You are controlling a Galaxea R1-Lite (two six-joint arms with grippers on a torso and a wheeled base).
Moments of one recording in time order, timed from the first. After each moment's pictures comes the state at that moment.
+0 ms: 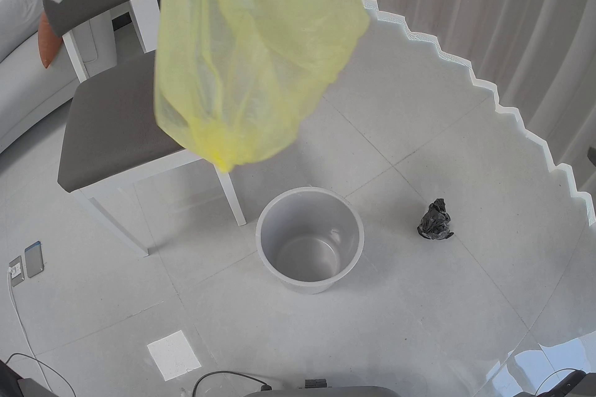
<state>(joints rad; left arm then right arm) -0.75 1.52 -1.87 0.18 0.21 0.41 0.05 0.80 -0.75 -0.02 0.21 0.10</state>
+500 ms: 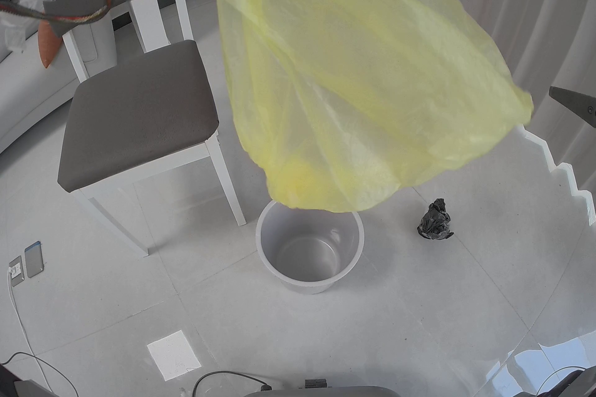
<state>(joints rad) -0.92 1.44 -1.74 0.27 0.18 0.72 0.05 1.10 -1.00 -0.02 0.27 0.12</state>
